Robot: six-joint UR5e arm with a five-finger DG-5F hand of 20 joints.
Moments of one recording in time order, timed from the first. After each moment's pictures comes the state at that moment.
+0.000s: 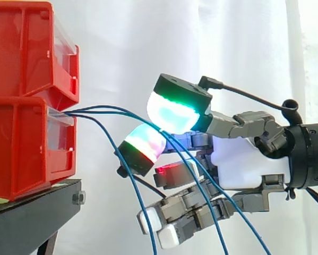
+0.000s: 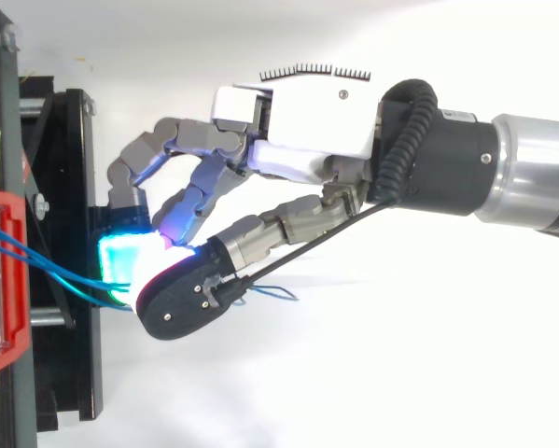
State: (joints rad) arm 0.10 -2.35 -1.10 -2.88 -1.35 0.01
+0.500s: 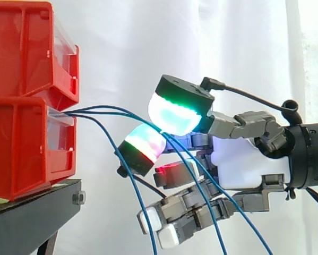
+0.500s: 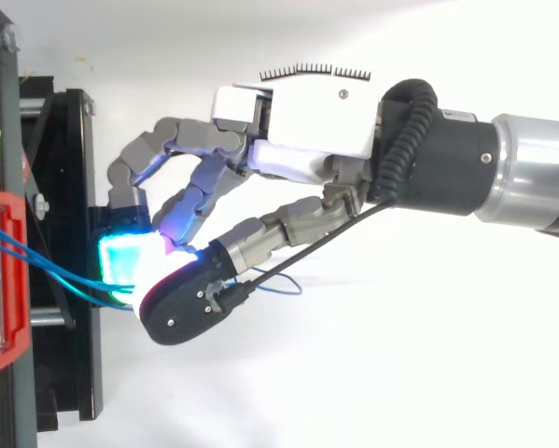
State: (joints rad) arm 0.10 -2.35 -1.10 -2.88 -1.35 0.01
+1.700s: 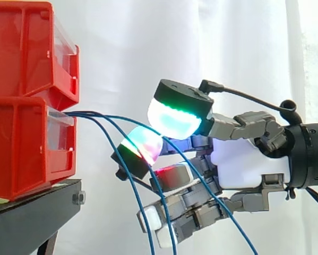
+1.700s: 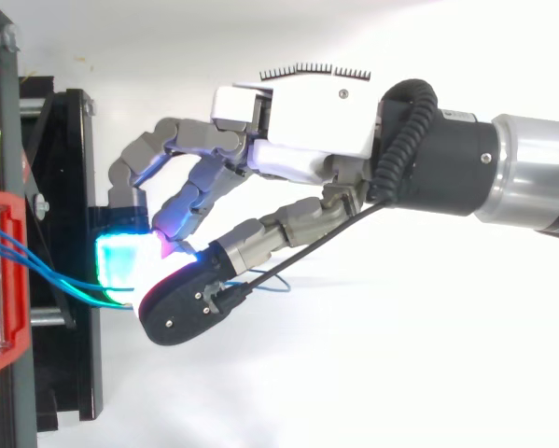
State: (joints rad) arm 0.10 -2.35 -1.10 -2.88 -1.35 0.01
